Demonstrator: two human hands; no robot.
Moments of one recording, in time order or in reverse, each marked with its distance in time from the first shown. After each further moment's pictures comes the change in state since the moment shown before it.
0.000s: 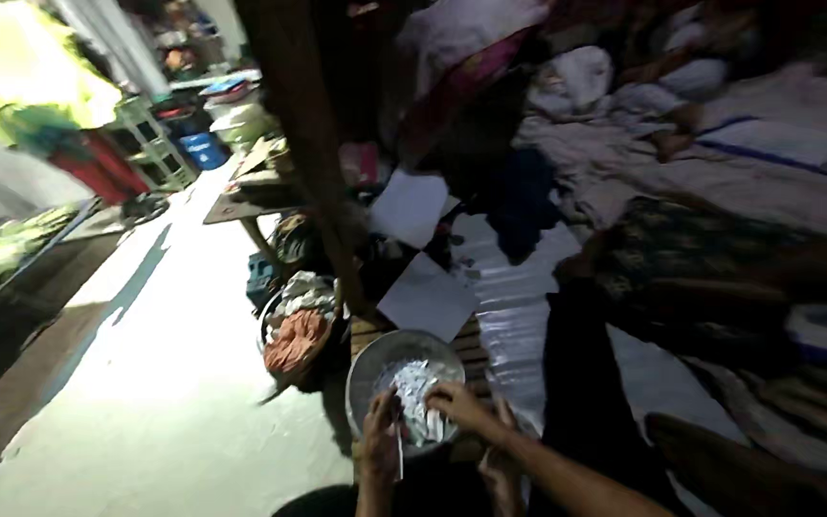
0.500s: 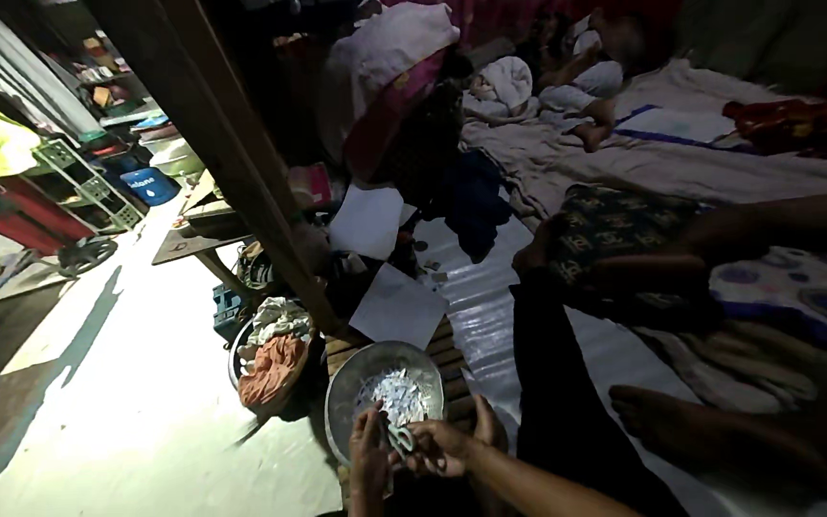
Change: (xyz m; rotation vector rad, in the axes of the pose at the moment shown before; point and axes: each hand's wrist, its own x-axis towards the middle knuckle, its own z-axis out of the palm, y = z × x) left_hand 0.002 -0.008 -0.004 -0.002 0.029 -0.015; right_hand -0.001 0.049 0.040 0.850 -0.327 0.296
